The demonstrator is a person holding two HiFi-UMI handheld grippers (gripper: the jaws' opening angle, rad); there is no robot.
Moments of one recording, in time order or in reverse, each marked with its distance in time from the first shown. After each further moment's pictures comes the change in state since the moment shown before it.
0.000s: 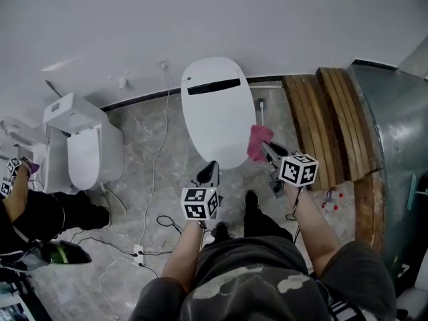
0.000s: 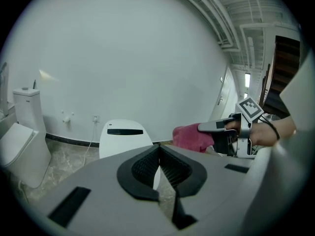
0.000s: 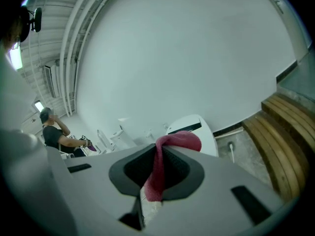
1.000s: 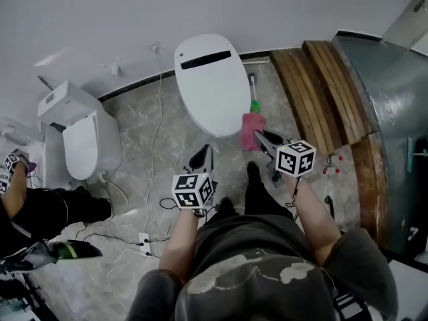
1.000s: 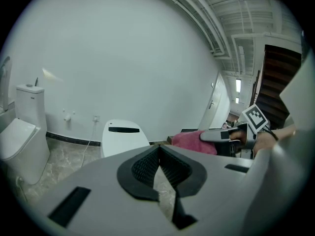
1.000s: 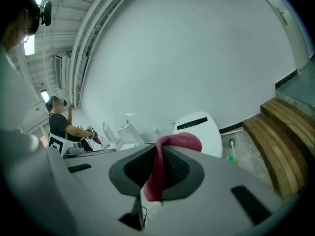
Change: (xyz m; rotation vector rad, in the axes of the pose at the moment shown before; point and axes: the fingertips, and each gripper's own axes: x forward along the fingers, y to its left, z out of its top) left arm -0.105 0.006 -0.020 0.006 -0.050 -0.073; right arm -0.052 0.096 -0.084 -0.087 -0.023 0.010
